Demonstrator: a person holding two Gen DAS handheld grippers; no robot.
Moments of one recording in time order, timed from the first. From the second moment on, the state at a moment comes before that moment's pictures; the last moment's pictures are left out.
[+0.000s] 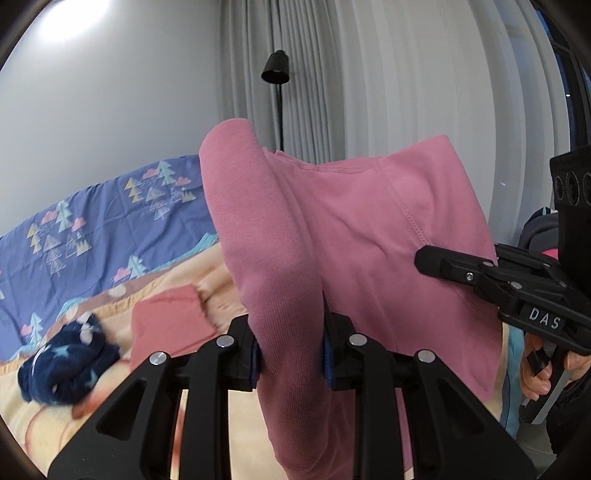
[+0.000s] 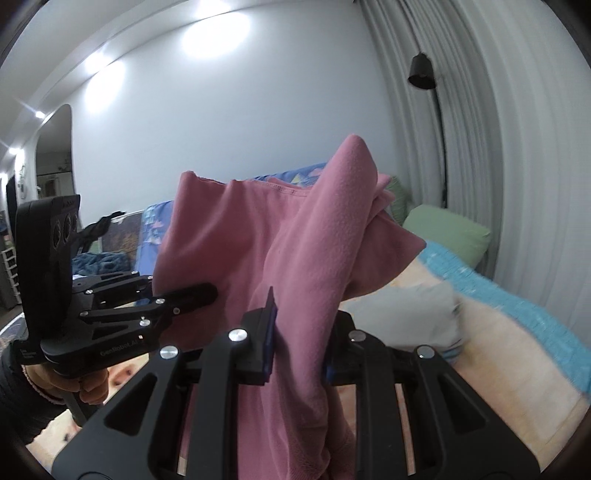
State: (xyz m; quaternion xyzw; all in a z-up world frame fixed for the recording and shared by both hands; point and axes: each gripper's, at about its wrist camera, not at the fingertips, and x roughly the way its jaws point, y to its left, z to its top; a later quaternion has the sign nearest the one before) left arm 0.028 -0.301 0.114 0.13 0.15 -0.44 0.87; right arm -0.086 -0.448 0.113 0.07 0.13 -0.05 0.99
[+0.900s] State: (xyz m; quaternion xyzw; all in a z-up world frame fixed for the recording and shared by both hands) left arm 0.095 -0.474 0.128 0.20 0.13 -0.43 0.87; right arm -0.005 -0.591 0.136 0.06 0.13 -0.19 0.97
